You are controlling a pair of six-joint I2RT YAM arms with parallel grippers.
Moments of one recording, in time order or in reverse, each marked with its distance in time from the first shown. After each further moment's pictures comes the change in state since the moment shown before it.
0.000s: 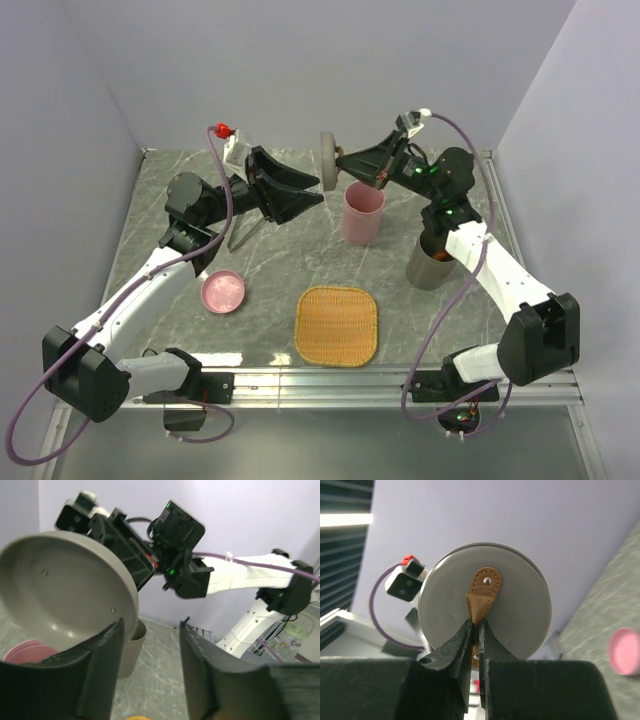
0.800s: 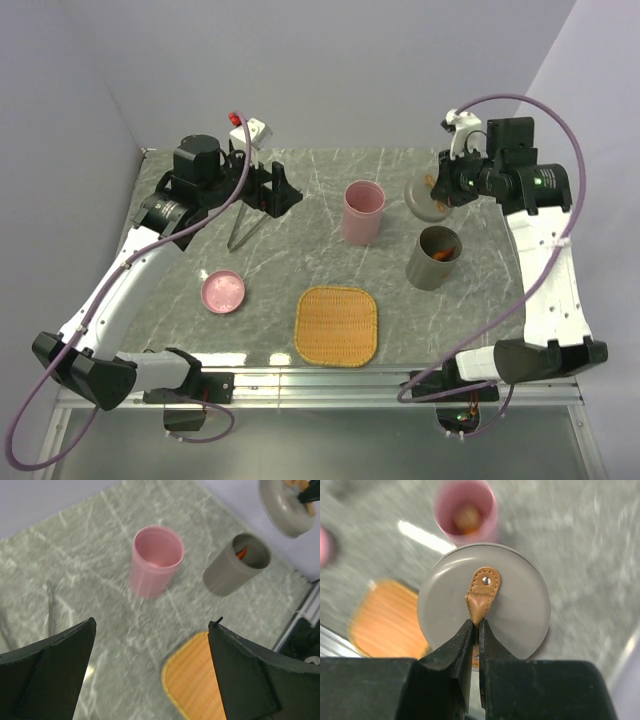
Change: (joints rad) left arm 0.034 0.059 0.396 -1.080 -0.398 0.502; right arm -0.257 -0.052 0.669 -1.738 0.420 -1.633
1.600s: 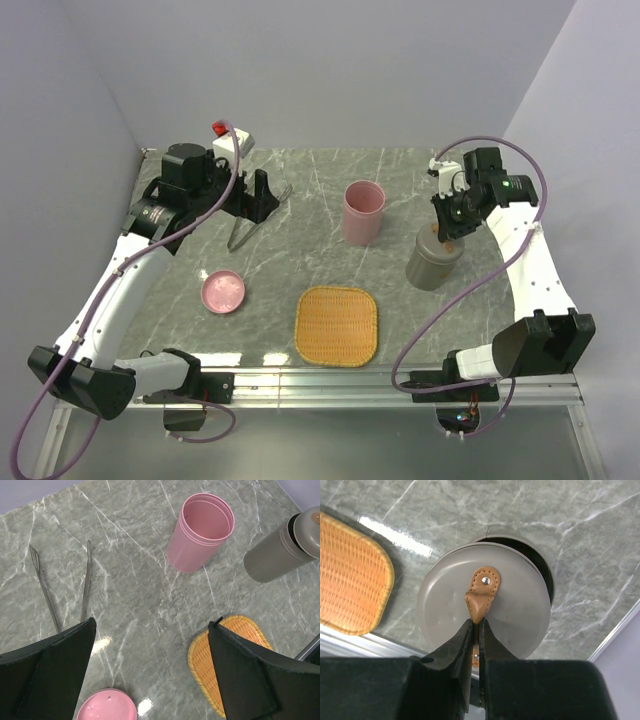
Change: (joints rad) left arm 0.087 -0.047 -0.059 -0.138 -0.102 0.072; right arm -0.063 0.055 -0.331 -0.075 0.158 -0.171
